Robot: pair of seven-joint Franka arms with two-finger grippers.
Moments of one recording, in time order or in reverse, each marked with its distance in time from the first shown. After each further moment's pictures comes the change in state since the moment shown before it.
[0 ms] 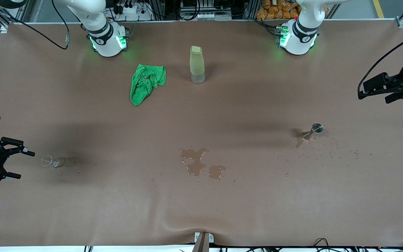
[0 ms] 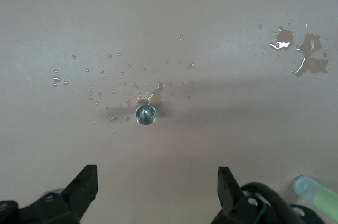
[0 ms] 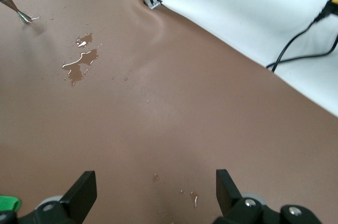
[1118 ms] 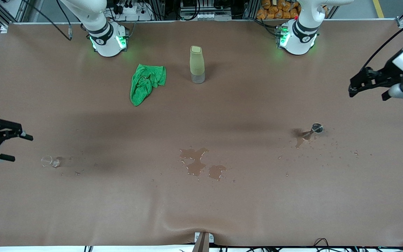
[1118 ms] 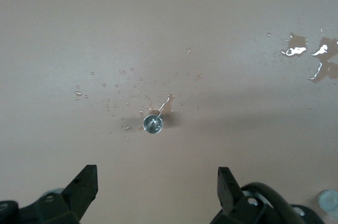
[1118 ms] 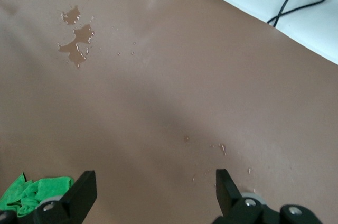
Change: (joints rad) left arm -0.097 -0.007 -0.018 0.064 0.144 0.000 -0.102; right arm 0.135 -0.255 -0.040 -0.062 -0.236 -0.103 0.406
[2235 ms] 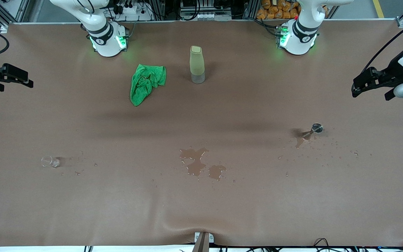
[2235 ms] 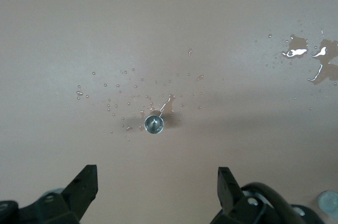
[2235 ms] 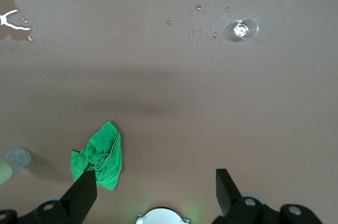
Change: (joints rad) left arm -0.041 0.000 0.036 0.001 -0.001 -0.001 0.000; right arm 0.405 -0.362 -0.315 -0.132 -0.255 -0.339 0.804
